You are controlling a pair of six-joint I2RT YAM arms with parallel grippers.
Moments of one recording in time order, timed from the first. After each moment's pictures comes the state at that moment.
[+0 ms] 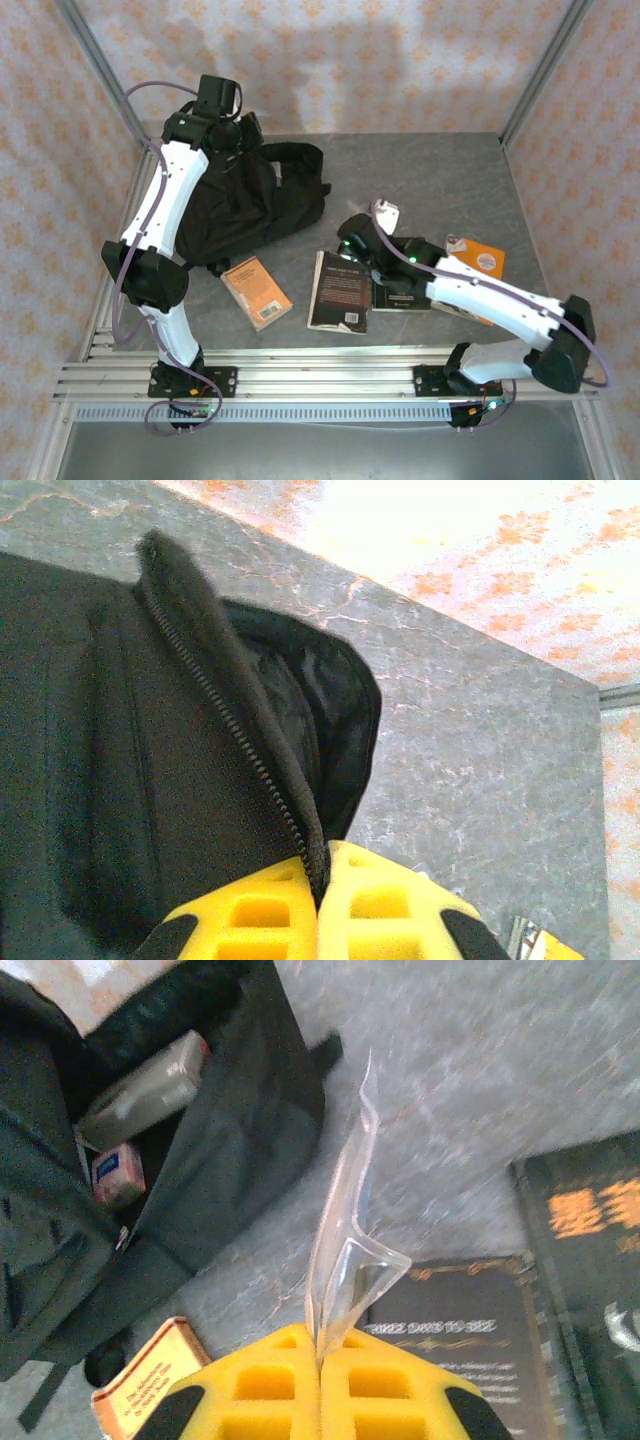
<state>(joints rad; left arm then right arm) -0.19 1.84 2.10 -1.04 0.13 -0.64 0.96 1.22 1.11 -0.66 0.52 1.03</state>
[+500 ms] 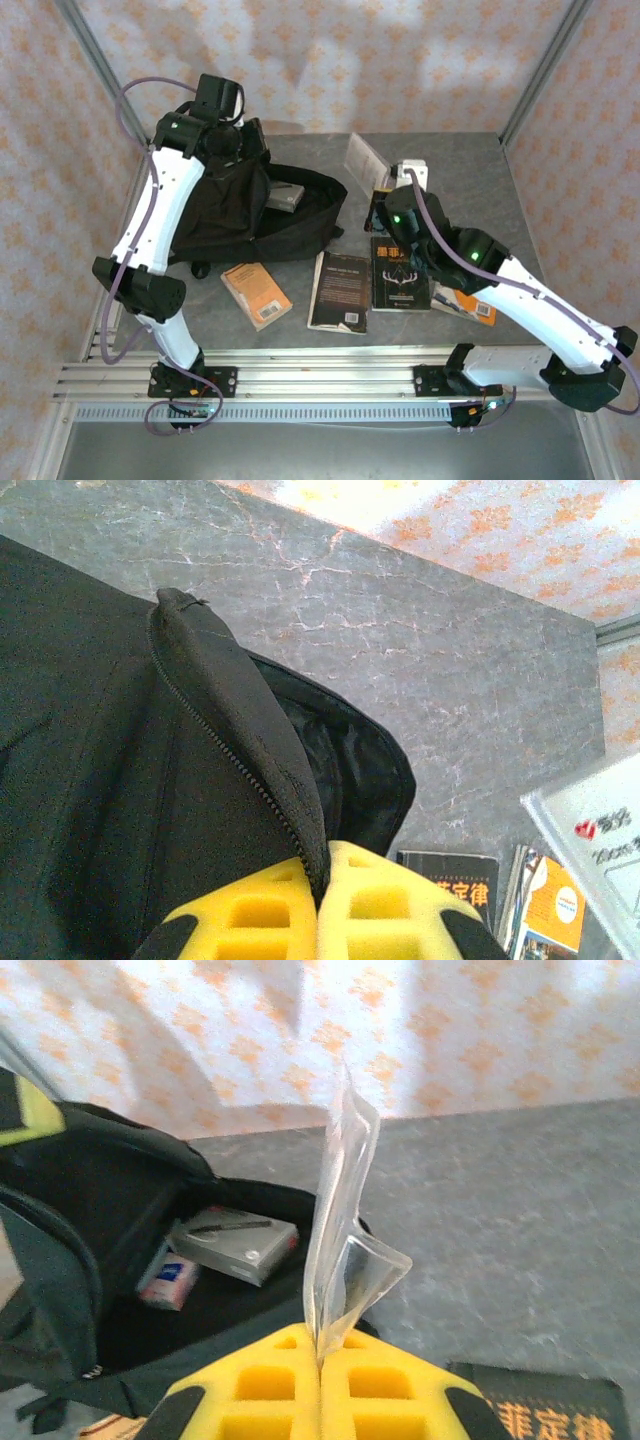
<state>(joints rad) -0.25 1.76 2.12 -1.18 0.12 -0.59 0.92 1.13 1.39 -0.71 0.56 0.53</state>
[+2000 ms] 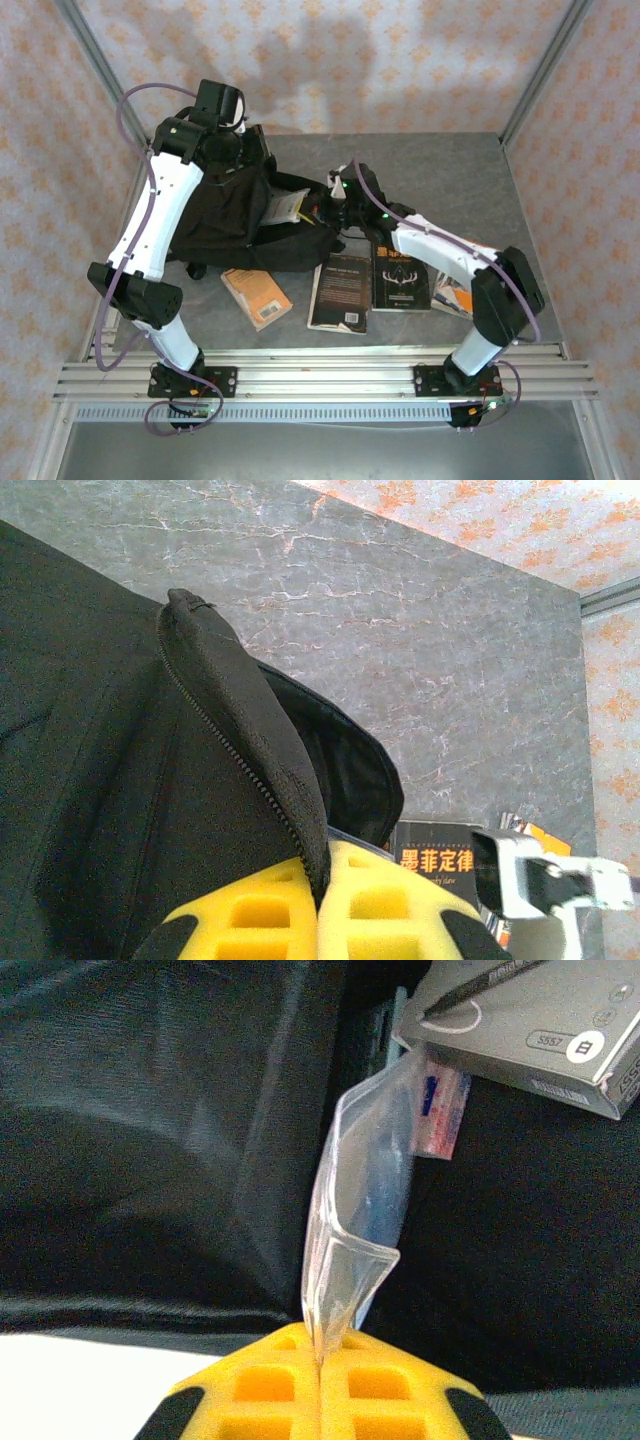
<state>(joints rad) -0.26 1.72 2.07 -1.18 0.17 -0.59 0.67 1.65 1.23 -0.07 -0.46 1.13</state>
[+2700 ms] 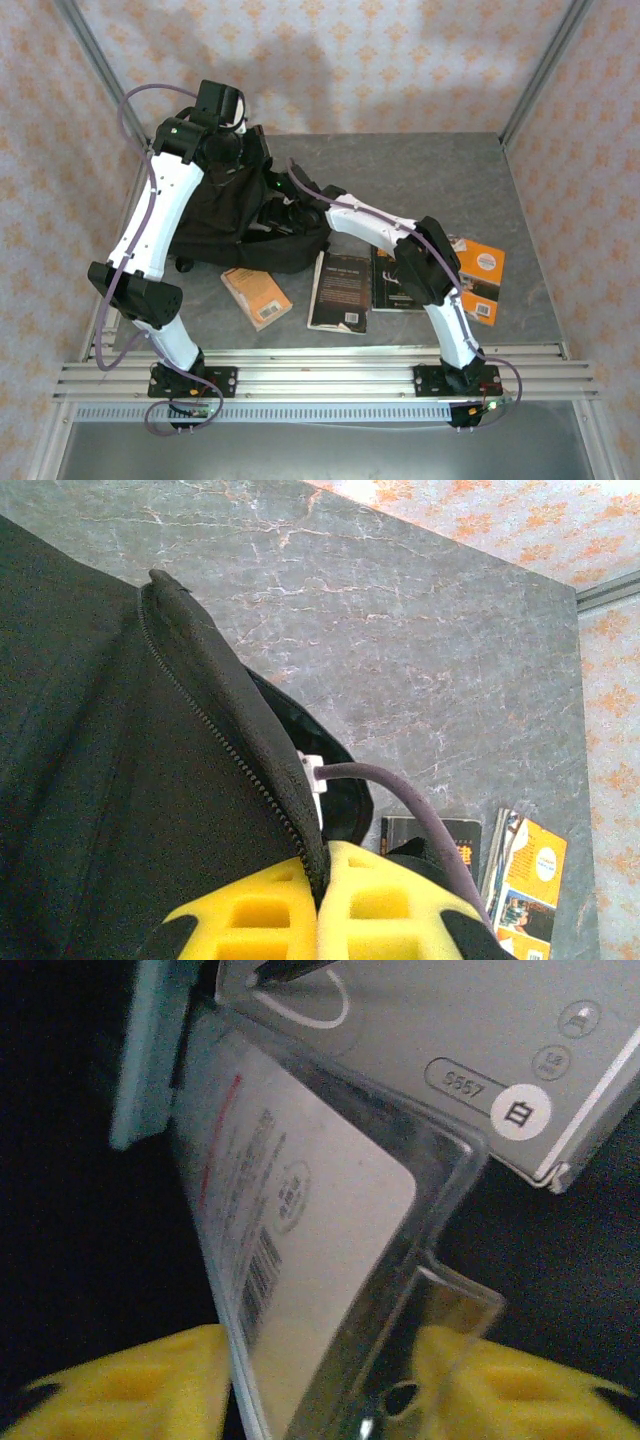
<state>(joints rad) -0.26 1.72 2.07 -1.17 0.18 -0.59 0.80 2.15 1.80 -0.52 -0.25 0.93</state>
